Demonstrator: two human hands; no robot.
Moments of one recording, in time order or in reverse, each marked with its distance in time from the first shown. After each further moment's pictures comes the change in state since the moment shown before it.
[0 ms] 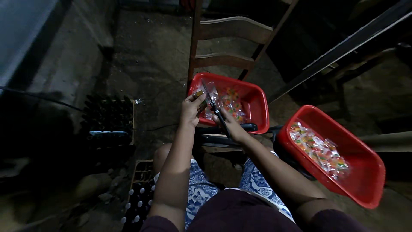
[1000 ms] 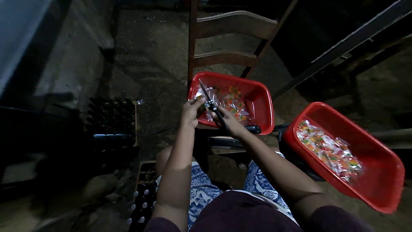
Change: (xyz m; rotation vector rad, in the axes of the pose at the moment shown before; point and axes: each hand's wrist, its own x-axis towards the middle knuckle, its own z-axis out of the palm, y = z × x) left_hand 0.031 -0.021 -0.006 0.076 0.039 -0.112; right_hand 0.036 0.026 -0.010 0.123 -0.026 0.009
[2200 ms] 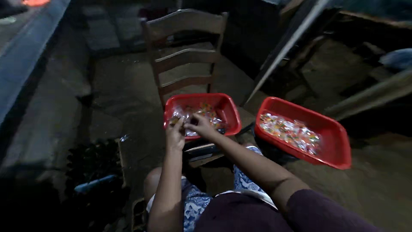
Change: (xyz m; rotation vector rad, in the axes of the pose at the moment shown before) left_hand -0.060 -0.006 0.043 -0.099 -0.107 0.186; right_hand -0.028 -0.035 -0.005 -0.009 0.220 -0.330
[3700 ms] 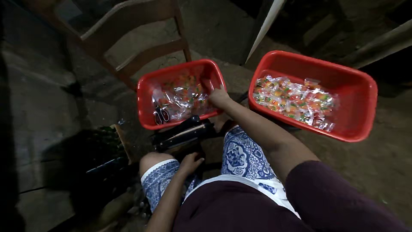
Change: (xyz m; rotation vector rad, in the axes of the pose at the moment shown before) left_hand -0.074 -0.161 -0.051 1.521 -0.765 -0.637; right_hand 0.002 0.169 -0.182 -1.144 -0.416 0.361
